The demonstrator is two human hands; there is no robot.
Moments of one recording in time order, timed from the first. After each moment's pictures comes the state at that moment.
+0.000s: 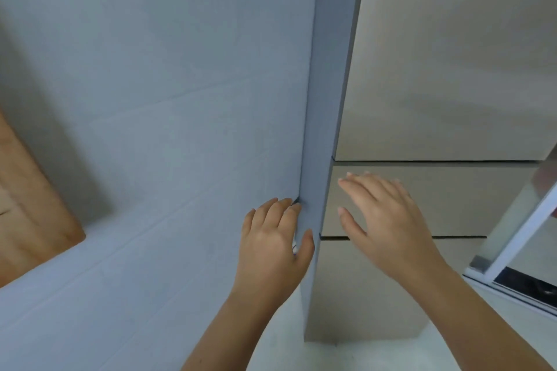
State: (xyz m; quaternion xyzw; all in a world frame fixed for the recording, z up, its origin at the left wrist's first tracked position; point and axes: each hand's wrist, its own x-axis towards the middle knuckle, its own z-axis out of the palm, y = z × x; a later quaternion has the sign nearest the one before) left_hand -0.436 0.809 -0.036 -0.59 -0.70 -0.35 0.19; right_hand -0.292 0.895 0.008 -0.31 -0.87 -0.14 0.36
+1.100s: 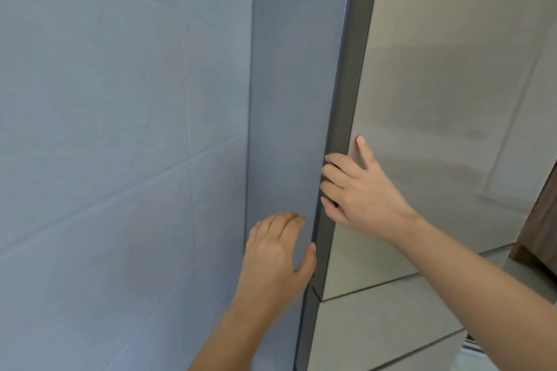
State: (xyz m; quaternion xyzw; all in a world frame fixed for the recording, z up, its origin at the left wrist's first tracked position) left_hand -0.544 1.100 0.017 -0.69 -0.53 -0.46 0.13; right_hand -0.392 1.178 0.108 -0.23 -0.80 -0.52 0.20
